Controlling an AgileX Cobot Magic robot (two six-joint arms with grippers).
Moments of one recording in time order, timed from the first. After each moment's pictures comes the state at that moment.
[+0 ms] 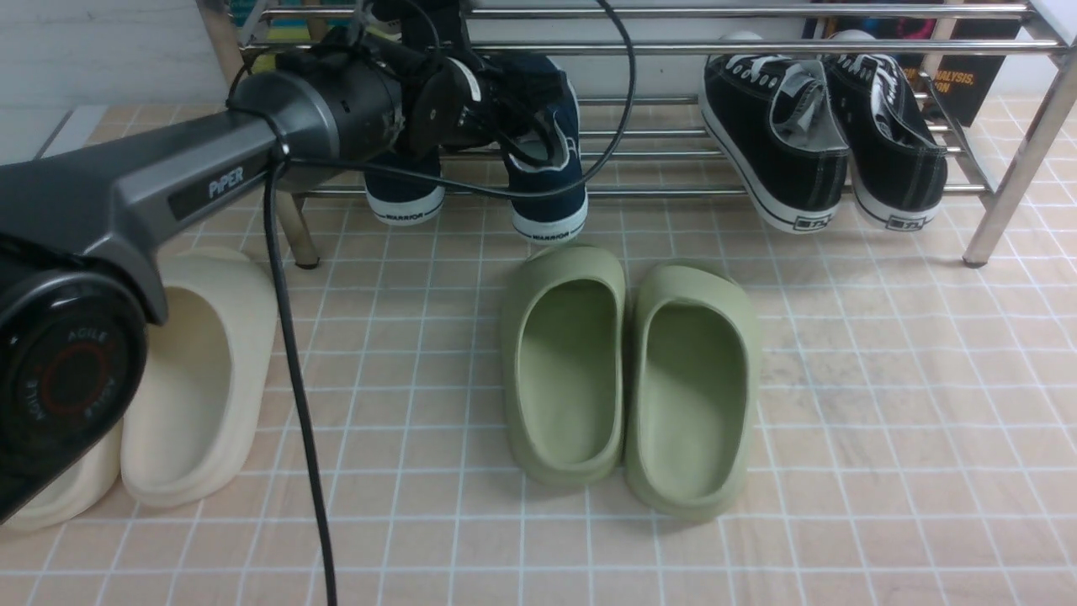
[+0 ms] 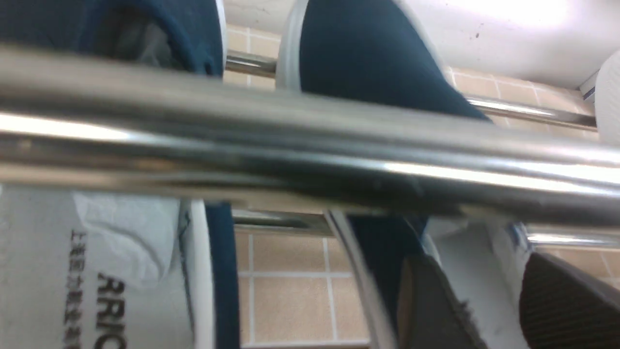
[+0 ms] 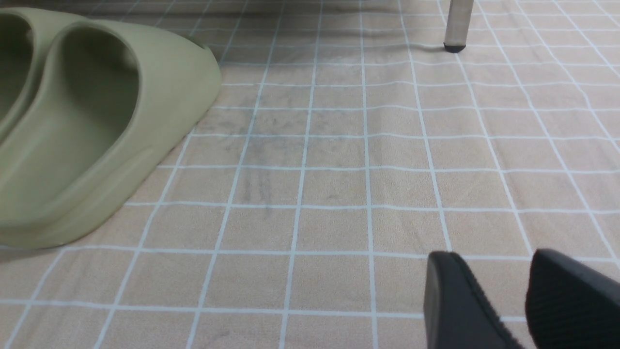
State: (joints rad) right arm 0.02 -0.01 0.02 0.07 0.36 0.02; left arm -0.42 2.11 -1.77 0.20 0.22 -0.59
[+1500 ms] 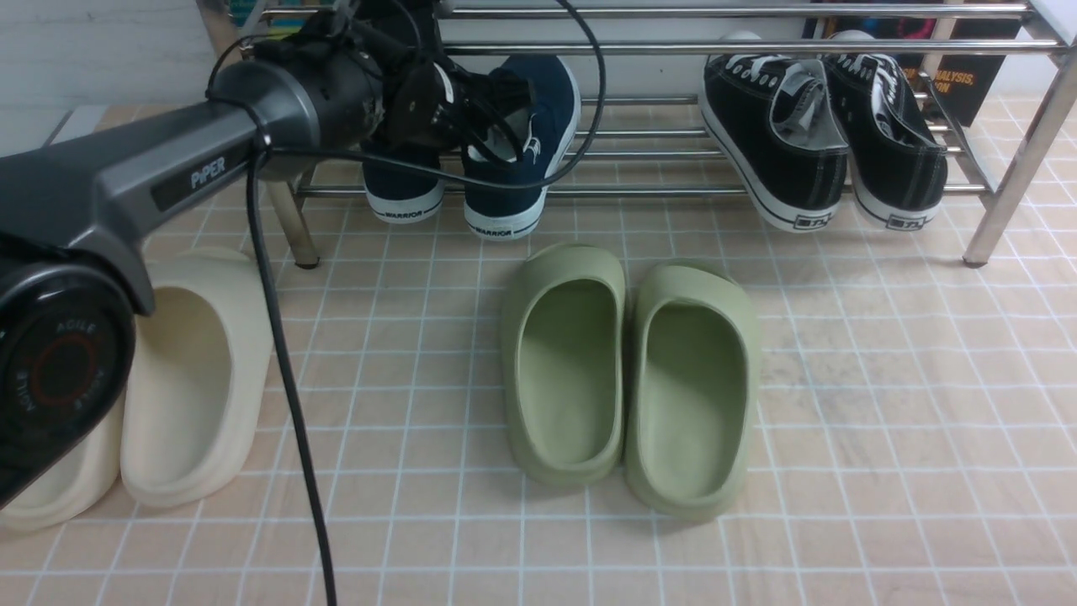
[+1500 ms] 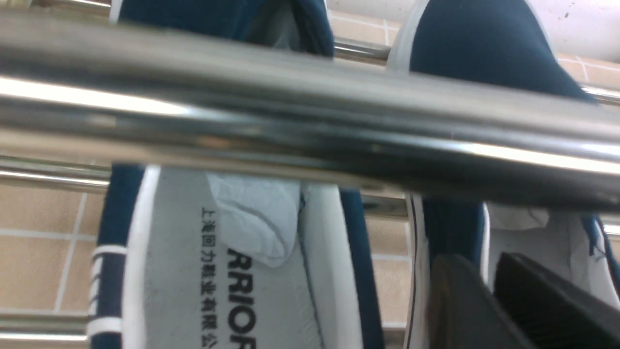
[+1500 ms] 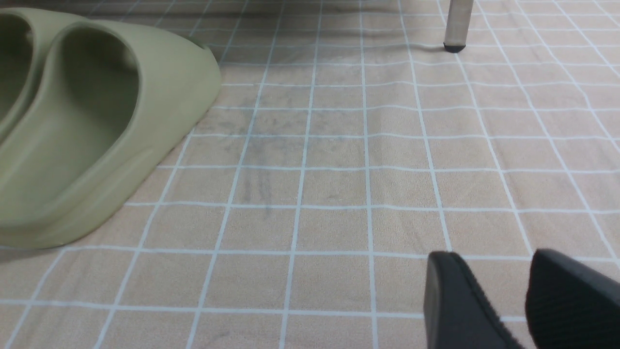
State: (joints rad) right arm 0.02 -0.01 0.02 0.07 0.36 0.02; left arm -0.39 2.11 -1.79 0.31 0.33 -0.66
